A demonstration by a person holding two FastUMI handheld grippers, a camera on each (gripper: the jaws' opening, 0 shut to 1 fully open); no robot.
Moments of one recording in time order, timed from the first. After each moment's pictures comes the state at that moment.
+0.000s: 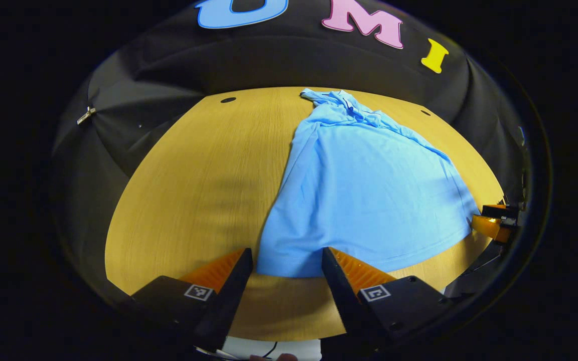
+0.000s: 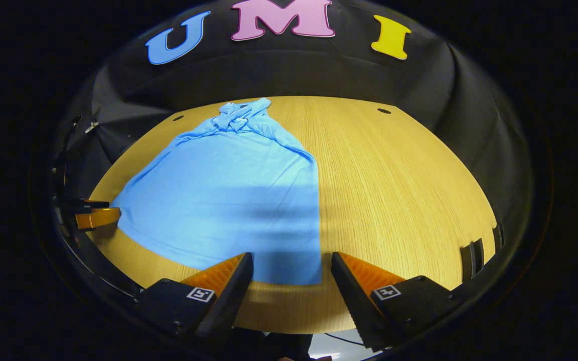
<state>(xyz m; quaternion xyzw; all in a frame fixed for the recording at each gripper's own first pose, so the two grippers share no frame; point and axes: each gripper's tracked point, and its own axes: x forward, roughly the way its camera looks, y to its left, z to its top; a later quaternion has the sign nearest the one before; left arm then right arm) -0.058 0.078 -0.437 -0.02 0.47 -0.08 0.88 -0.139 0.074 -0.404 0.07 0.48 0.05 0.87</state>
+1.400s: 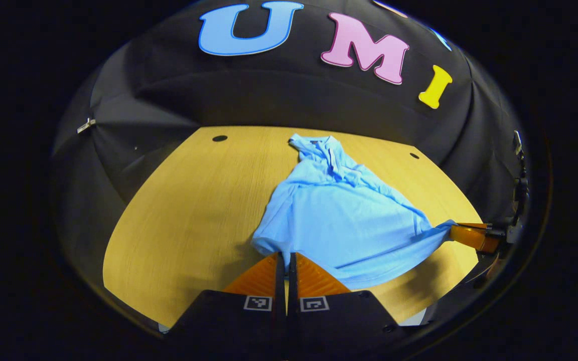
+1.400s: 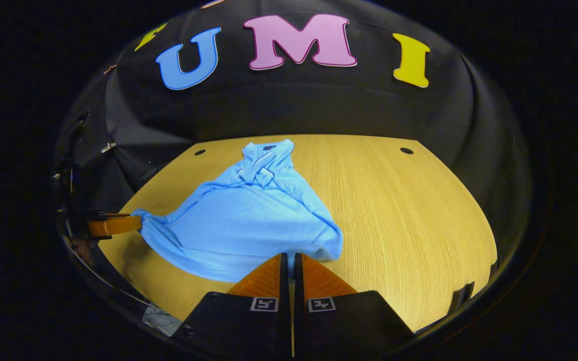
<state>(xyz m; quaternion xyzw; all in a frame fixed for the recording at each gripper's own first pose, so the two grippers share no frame) 0.015 0.041 -0.347 -0.08 0.37 -0.08 0.92 -0.035 0.097 -0.327 0.10 0.39 0.10 0.91</state>
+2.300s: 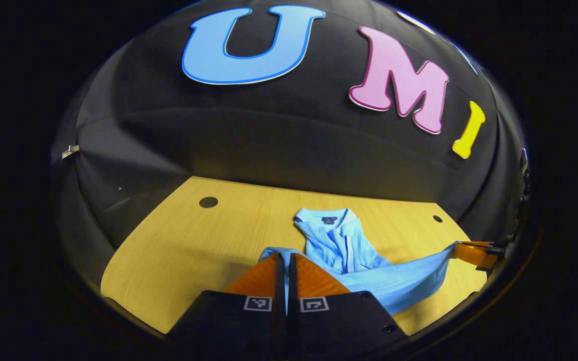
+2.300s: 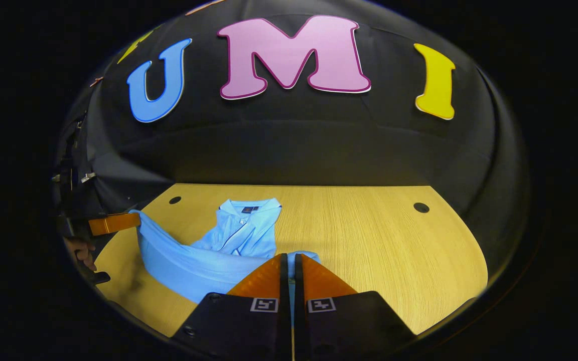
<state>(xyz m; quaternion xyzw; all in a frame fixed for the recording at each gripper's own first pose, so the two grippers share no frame) 0.240 0.034 -0.315 -0.11 0.27 -0.03 0.96 0.184 0.085 -0.330 0.09 0.32 0.09 0.94</state>
